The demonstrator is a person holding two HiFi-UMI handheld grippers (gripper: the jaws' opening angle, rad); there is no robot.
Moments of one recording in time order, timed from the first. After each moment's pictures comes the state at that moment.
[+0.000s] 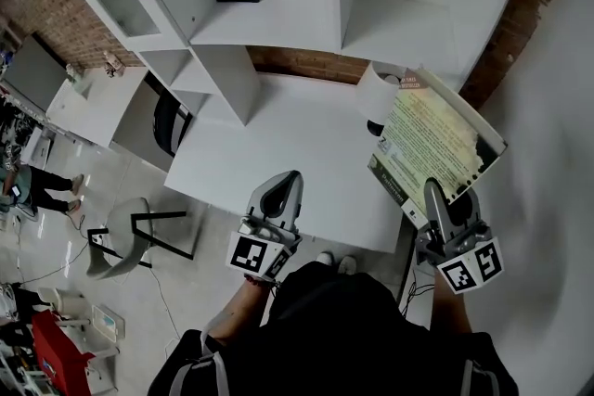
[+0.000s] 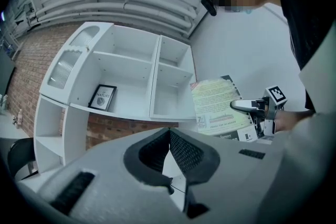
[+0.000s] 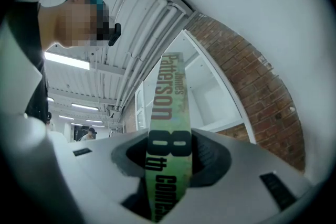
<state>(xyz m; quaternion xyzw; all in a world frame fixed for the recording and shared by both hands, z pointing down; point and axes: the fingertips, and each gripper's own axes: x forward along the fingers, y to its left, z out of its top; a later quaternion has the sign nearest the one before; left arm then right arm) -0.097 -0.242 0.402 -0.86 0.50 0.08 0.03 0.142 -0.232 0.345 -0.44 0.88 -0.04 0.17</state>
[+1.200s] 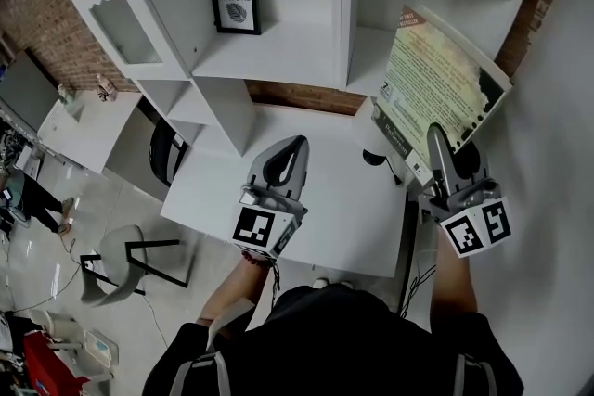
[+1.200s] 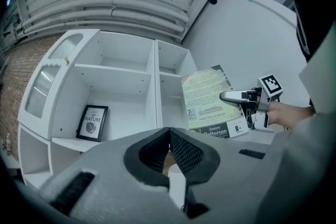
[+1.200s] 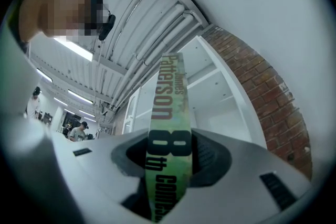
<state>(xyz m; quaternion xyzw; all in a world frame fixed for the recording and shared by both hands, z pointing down) -0.101 -0.331 0.313 -0.87 0.48 0.08 0.10 0.113 -0.320 0.241 -0.47 0.86 0.07 0.18</state>
